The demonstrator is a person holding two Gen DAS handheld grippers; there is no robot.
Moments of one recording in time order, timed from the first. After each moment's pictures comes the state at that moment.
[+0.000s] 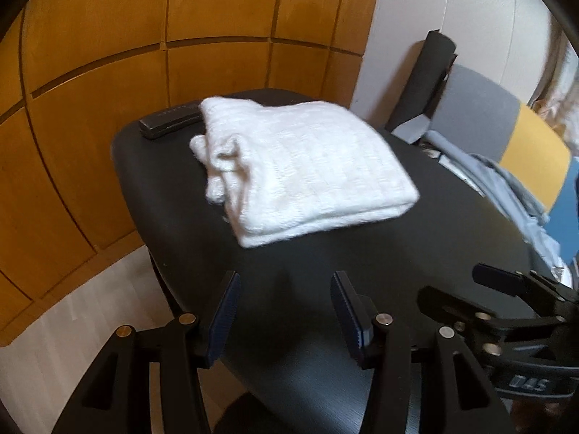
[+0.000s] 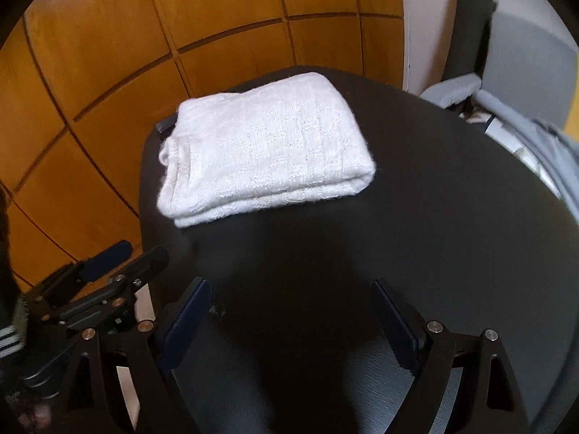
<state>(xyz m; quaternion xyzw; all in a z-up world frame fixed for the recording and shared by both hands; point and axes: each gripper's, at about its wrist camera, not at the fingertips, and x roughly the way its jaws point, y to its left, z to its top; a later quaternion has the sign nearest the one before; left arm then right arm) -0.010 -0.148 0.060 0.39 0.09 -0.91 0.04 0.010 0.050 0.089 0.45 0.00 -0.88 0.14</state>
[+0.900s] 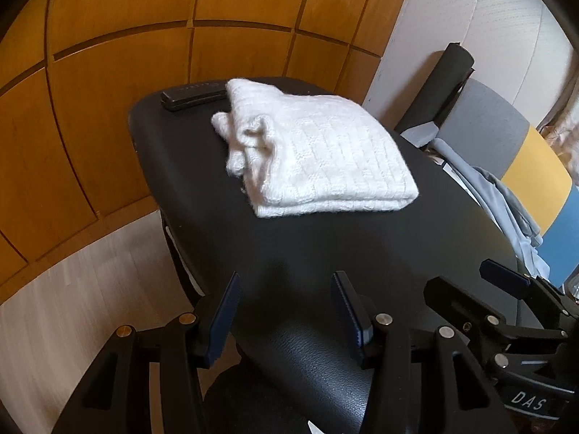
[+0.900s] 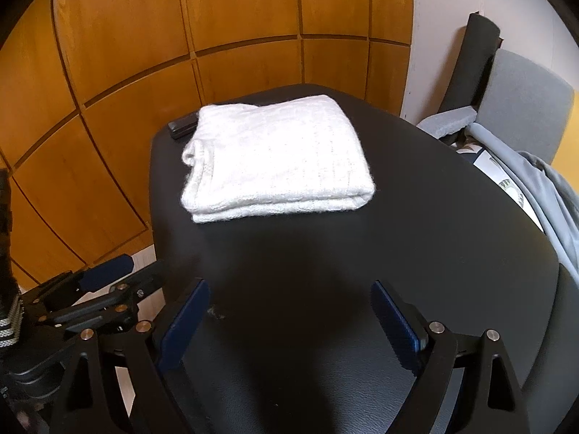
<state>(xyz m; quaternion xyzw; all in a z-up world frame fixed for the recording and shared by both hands) 0.012 -0.163 0.057 0.41 0.15 -0.90 0.06 0.030 0.028 0.112 0.42 0.04 -0.90 0.14</state>
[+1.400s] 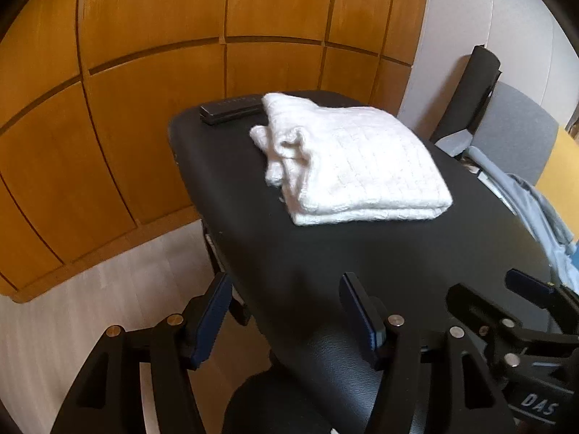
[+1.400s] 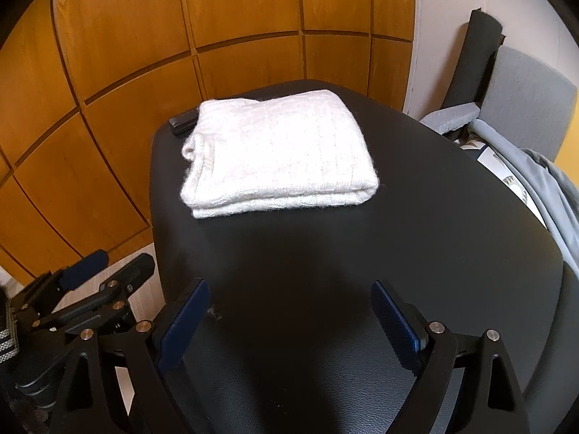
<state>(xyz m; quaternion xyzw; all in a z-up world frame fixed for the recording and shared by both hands) 0.022 -0.157 0.061 0.40 0.10 -0.90 0.15 0.028 0.028 0.106 0.42 0.03 -0.89 0.14</state>
